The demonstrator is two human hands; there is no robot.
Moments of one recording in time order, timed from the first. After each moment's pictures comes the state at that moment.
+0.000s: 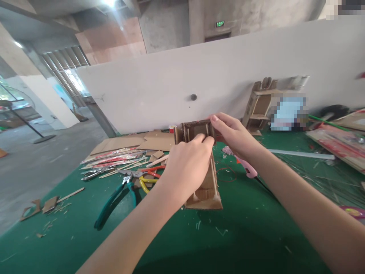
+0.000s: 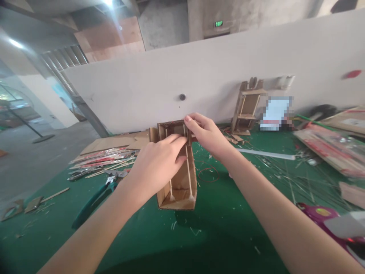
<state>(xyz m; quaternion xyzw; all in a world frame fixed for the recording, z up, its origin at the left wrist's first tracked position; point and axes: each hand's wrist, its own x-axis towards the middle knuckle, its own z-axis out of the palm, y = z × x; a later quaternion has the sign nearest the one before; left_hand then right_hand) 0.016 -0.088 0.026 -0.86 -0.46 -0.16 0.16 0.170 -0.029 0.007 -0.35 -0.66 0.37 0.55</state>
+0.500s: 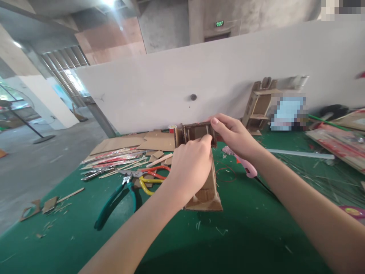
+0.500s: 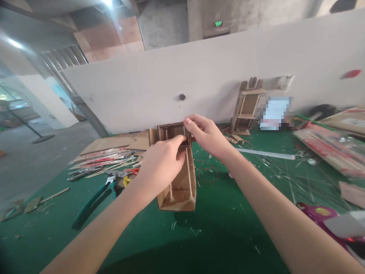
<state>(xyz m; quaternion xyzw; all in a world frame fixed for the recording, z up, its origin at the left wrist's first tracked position) 0.024 -0.081 0.016 -0.84 -0.49 -0.24 0.07 0.173 -0.032 0.006 -0.34 -0.68 0.34 0.55</state>
